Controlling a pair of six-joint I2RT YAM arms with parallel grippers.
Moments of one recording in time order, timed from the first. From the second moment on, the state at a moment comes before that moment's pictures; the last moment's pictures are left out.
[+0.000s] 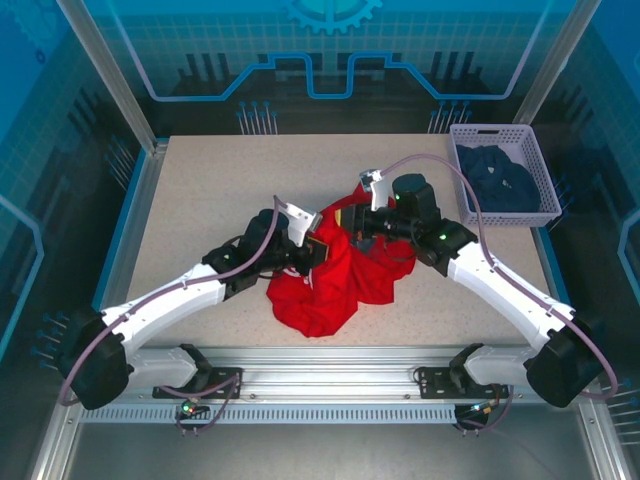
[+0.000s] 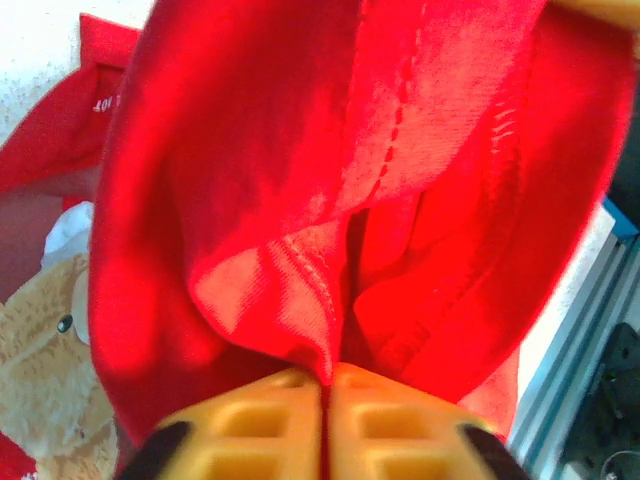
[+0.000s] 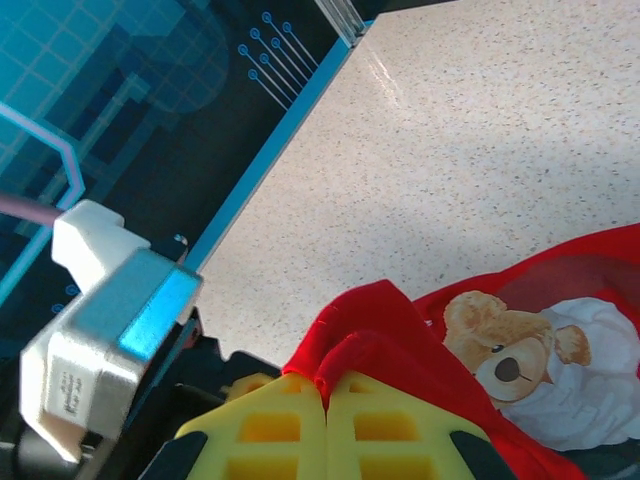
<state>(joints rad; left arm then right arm) -0.68 1.23 0.85 -0.16 0.23 -0.35 0.58 1.25 1.05 -0.24 -0.38 0.49</state>
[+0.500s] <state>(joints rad) -0.47 0.96 0.61 0.26 0.68 -0.55 0.54 1.24 1.07 -0.34 -0.33 0.38</state>
